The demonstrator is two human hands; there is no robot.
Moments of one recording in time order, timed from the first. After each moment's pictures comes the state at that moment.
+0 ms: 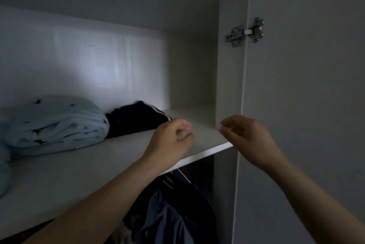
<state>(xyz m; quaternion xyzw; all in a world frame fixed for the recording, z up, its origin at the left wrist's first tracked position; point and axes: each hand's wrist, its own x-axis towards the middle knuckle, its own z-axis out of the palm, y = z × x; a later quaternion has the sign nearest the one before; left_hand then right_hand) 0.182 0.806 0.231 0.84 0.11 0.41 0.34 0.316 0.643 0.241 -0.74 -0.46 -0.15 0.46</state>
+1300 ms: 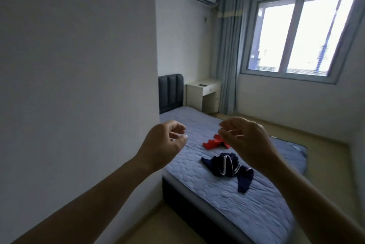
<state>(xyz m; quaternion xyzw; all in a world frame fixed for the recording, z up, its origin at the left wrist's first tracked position) 0.122 -0.099 0.148 0.67 -0.60 -0.03 0.44 -0.079 -0.198 0.156 -0.84 0.32 -0.39 0.18</state>
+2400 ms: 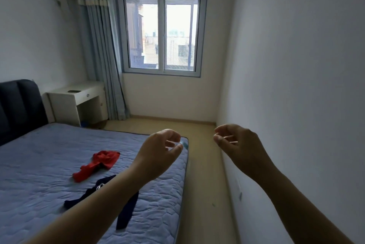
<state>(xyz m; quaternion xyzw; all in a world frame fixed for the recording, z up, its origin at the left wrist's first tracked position) -0.293 -0.534 0.119 0.45 -0.79 -0.15 0.38 -0.511 -0.487 0.142 -0.69 0.58 -0.43 0.06</state>
